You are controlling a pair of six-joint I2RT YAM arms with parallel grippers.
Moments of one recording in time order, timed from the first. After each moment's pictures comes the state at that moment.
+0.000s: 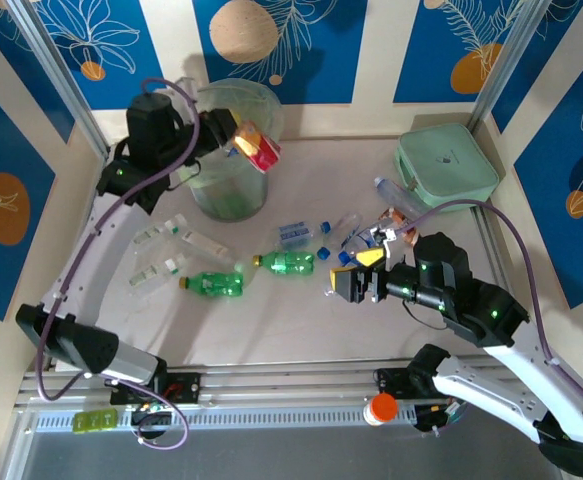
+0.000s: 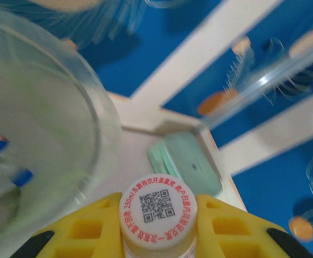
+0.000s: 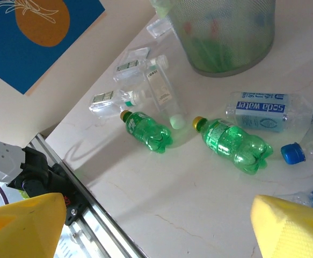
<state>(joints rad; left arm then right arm) -0.34 1.49 1.75 -0.50 0.23 -0.71 0.78 0.67 0.98 -0.76 -0.15 0.41</state>
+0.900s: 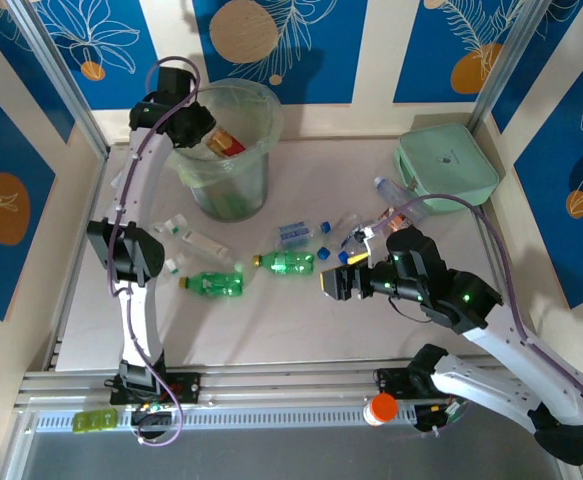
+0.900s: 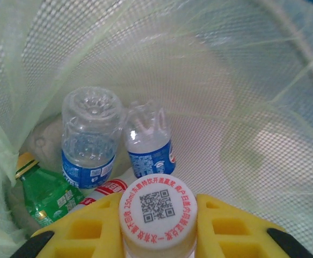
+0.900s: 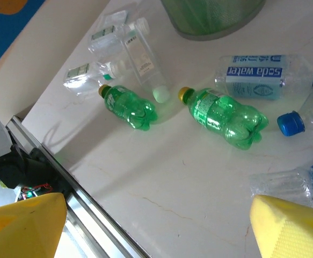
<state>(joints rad) -0.19 2.15 2.42 -1.05 0.02 -0.83 0.78 0.78 0.94 -0.75 -0.15 0.43</state>
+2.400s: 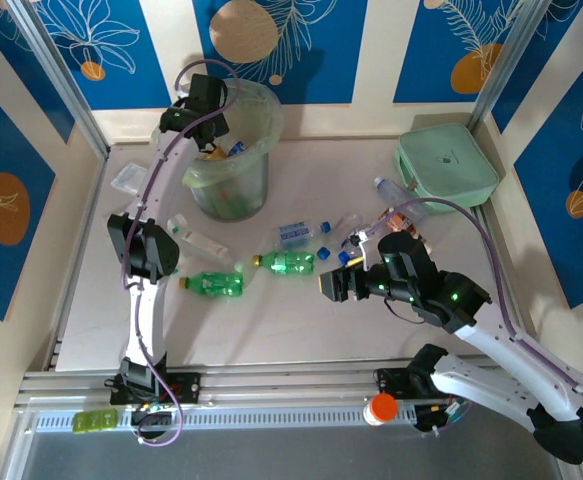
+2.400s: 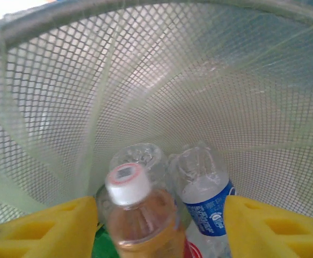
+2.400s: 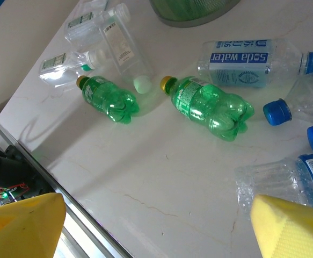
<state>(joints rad) -0.29 2.23 2.45 -0.97 -0.38 -0.55 0.77 0.78 0.87 -0.72 -0.12 0.42</state>
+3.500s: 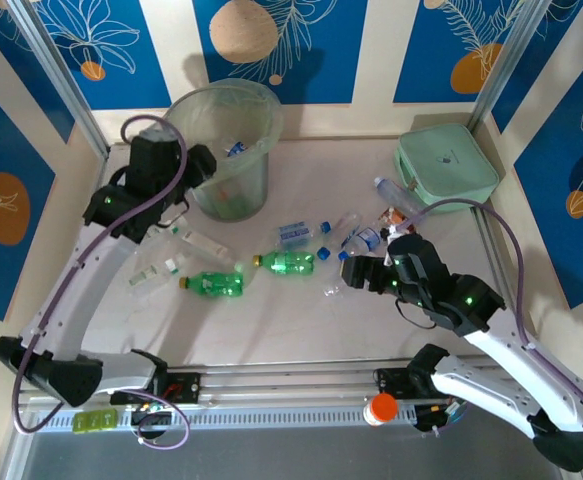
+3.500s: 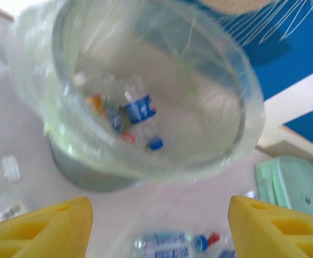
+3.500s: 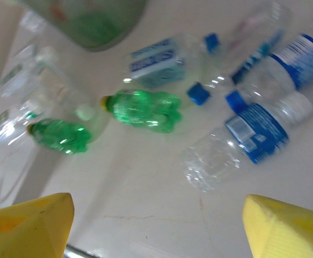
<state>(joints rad) -0.43 1.26 1.49 -0.80 -0.19 -0.80 0.72 0.75 0.89 -0.90 0.12 0.76</state>
